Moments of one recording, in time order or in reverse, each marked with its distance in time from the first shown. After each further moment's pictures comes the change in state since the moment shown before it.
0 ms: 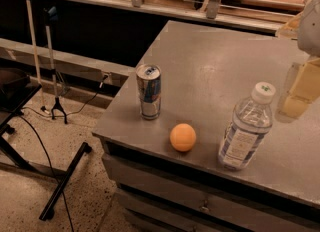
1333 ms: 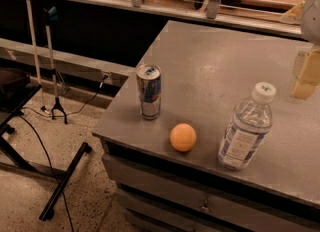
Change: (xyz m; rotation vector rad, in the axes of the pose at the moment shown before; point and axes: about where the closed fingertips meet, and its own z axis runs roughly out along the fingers) arm 0.024 -0.055 0.011 0.095 0.077 -0.124
